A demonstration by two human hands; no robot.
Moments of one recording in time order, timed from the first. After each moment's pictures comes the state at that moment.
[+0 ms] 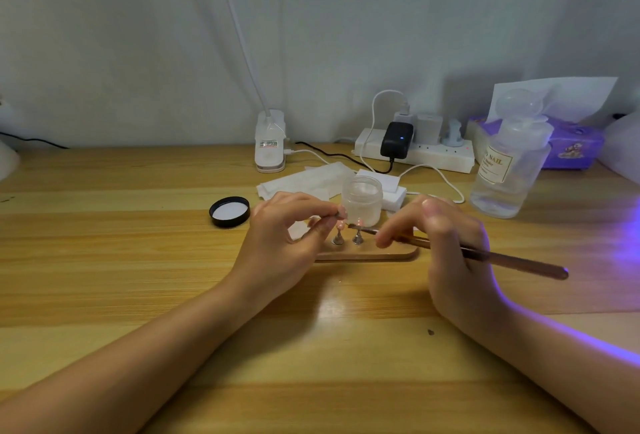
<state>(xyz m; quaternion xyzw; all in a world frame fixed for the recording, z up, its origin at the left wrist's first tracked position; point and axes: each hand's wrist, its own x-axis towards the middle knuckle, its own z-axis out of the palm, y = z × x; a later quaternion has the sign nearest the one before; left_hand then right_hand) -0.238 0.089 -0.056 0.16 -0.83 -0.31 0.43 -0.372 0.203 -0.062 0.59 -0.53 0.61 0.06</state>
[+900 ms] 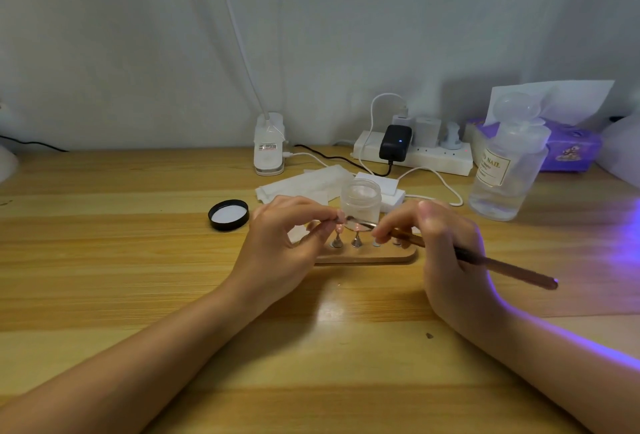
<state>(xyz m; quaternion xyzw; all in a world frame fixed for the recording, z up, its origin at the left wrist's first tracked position) -0.238 0.087 -0.059 0.15 -0.84 -0.31 0.43 -0.369 0.203 -0.059 0.58 -0.55 0.60 0.04</state>
